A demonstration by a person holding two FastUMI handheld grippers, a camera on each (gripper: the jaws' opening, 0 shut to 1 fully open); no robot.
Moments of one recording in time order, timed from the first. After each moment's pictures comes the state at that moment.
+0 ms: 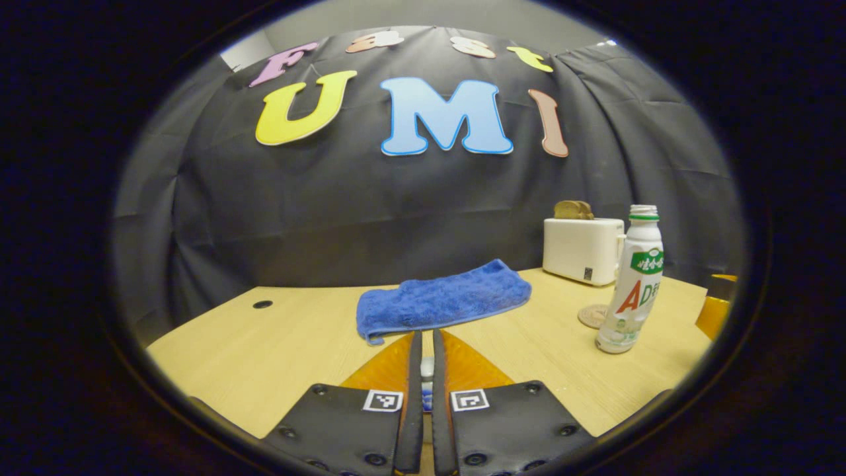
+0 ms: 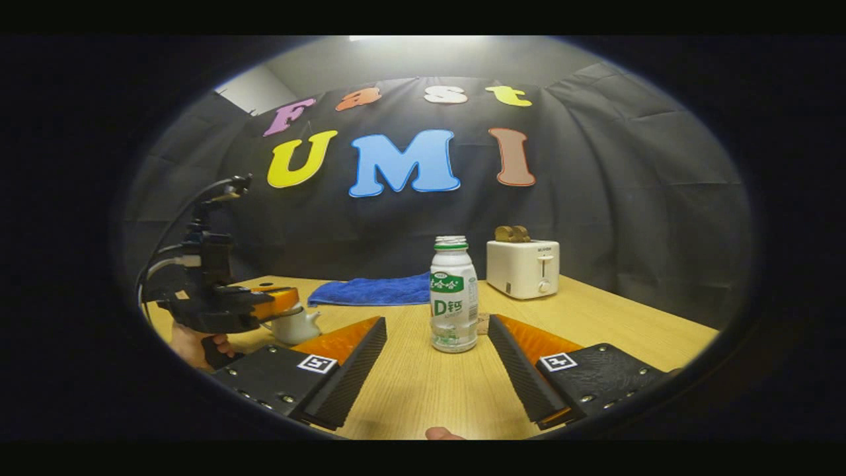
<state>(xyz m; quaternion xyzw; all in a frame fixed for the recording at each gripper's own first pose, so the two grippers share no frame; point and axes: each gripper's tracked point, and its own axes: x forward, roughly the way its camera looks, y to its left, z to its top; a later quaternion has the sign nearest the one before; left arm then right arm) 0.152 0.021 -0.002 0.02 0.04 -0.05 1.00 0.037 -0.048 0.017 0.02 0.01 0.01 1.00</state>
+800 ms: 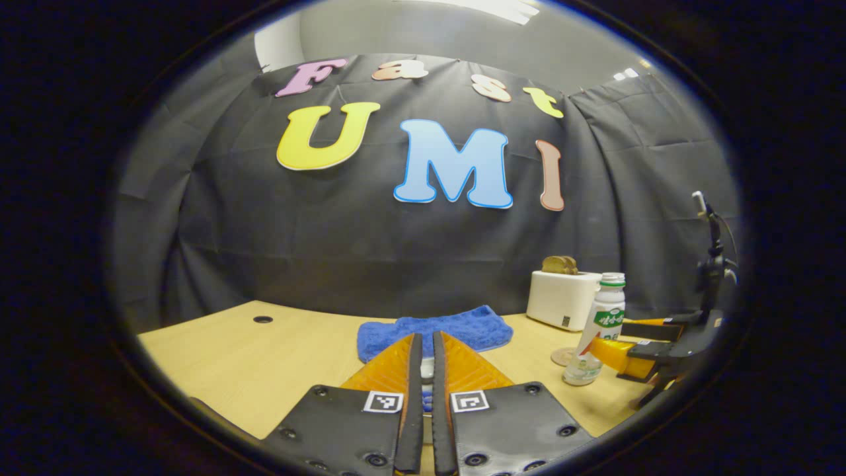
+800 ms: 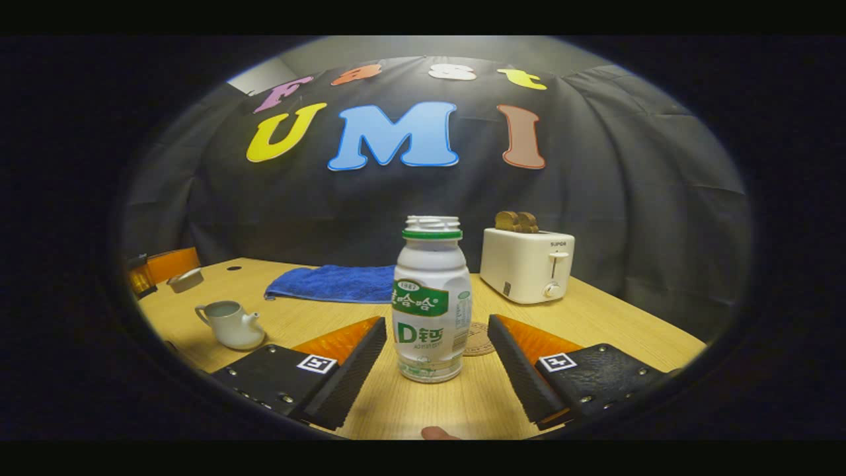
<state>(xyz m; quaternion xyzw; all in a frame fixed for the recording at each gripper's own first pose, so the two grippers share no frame) 0.115 0.036 0.047 -0.05 -0.03 -0.06 1.00 0.138 -0.067 -0.008 -0.01 0.07 0.00 1.00</state>
